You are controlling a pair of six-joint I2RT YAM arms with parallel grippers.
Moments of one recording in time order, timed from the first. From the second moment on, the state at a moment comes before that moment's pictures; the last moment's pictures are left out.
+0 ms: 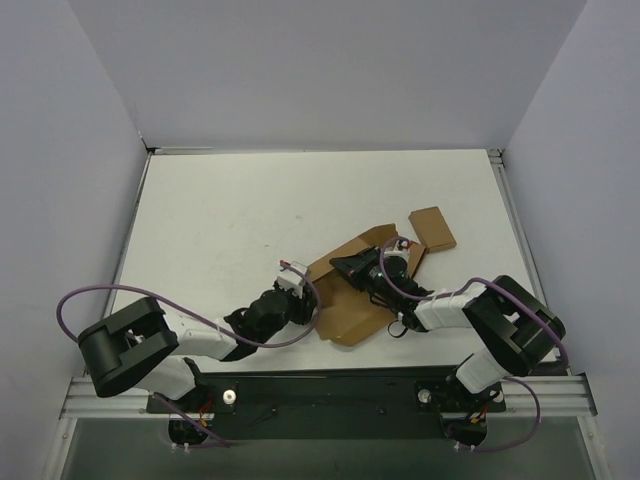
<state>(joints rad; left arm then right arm) -0.99 1.40 0.30 0.73 -0.32 -0.34 0.68 1.53 0.38 0.86 0.04 1.39</state>
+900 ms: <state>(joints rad) -1.09 1.54 0.43 0.61 -0.55 -0.40 0.68 1.33 0.35 0.61 0.14 1.40</state>
